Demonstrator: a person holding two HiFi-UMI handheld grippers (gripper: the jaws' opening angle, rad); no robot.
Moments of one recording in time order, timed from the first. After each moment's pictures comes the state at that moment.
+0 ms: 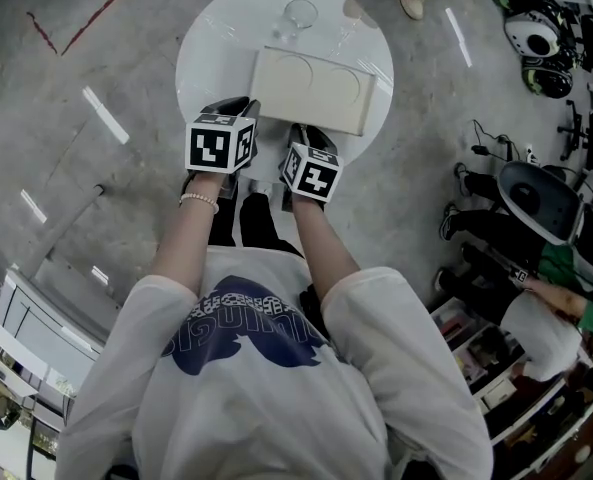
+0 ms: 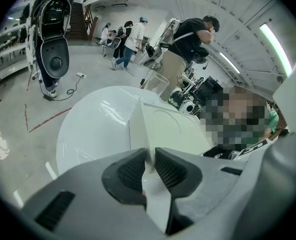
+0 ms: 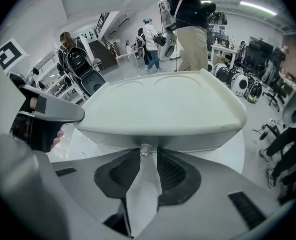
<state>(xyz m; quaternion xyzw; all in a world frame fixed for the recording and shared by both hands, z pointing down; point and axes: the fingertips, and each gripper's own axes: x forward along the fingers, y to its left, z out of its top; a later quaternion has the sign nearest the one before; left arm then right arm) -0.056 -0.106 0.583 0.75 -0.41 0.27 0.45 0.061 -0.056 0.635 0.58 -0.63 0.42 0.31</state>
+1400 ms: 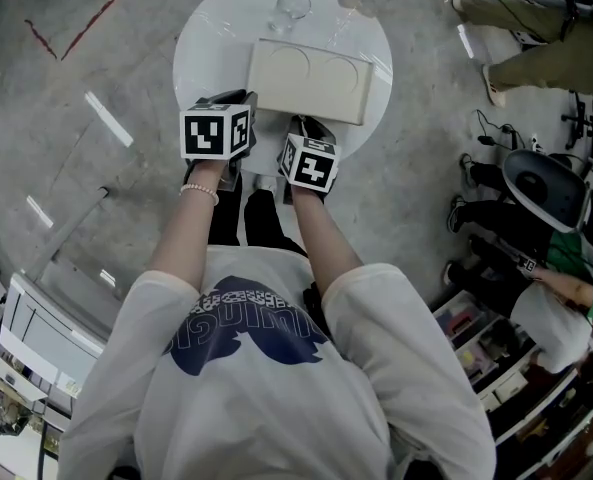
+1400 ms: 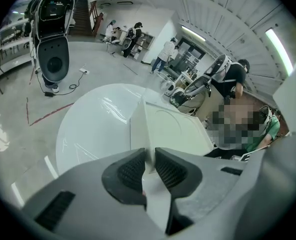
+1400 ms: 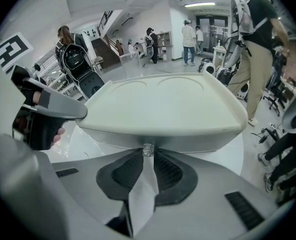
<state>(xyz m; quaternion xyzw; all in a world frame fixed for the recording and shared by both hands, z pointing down) -0.056 -0.107 0.585 0.73 -0.41 0.27 0.47 0.059 -0.055 0.634 0.57 -0.63 0.40 0.33</state>
